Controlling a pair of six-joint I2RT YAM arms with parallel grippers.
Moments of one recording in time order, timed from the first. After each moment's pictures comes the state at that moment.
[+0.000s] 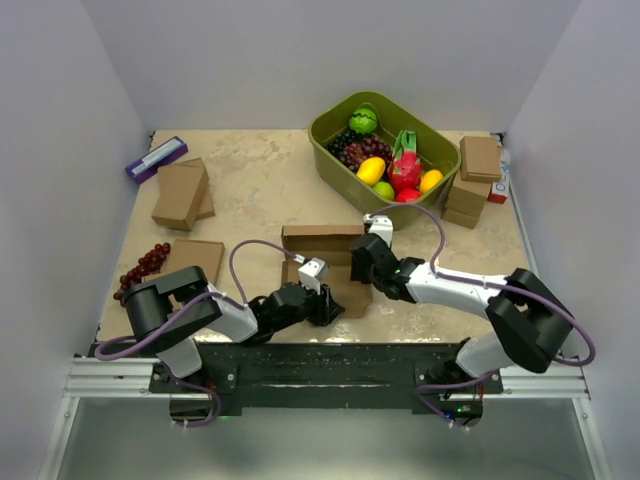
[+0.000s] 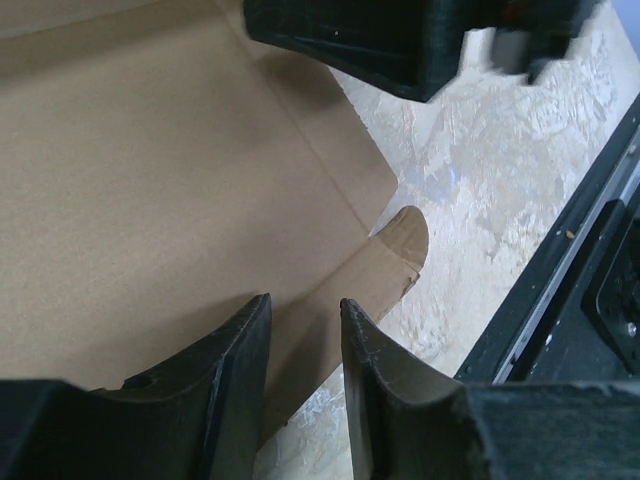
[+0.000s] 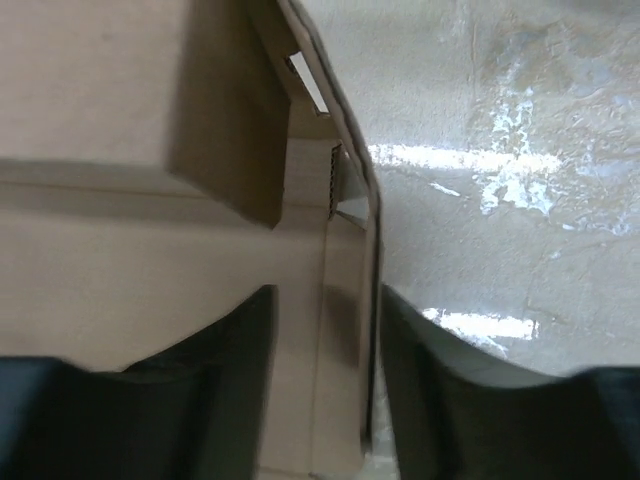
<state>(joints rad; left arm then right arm) -1.07 1.65 0.35 0.88 -0.08 -0.61 0.81 1.46 0.71 -0.12 0.45 0.65</state>
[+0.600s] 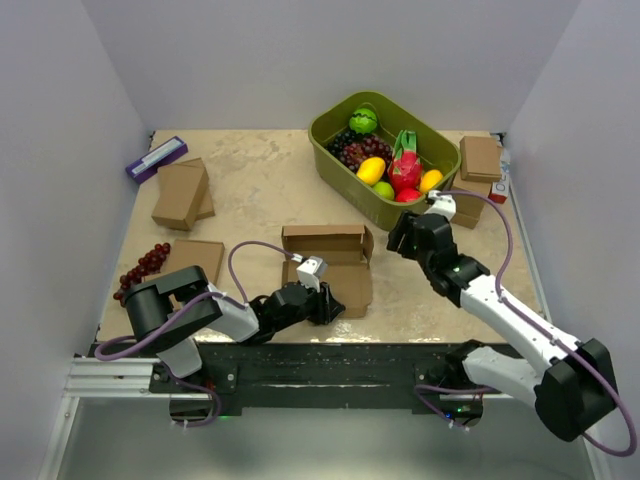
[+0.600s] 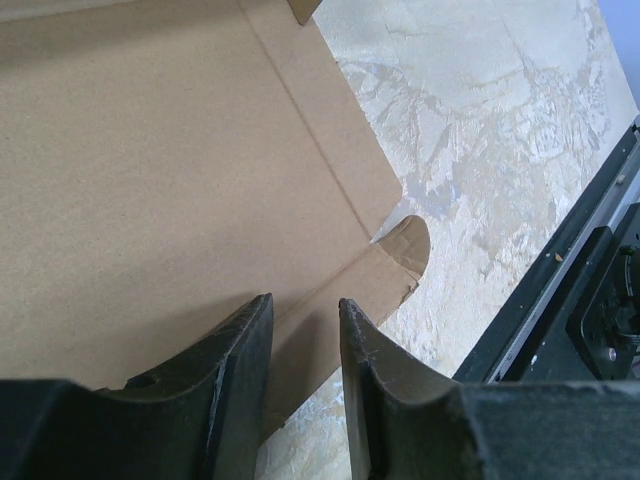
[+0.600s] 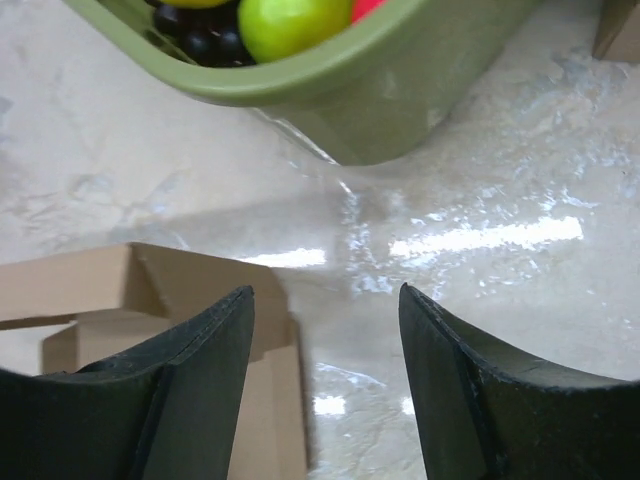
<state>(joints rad) -1.07 1.65 0.37 0.85 -0.12 -0.70 0.51 1.04 0.67 -0.19 0.35 0.58</state>
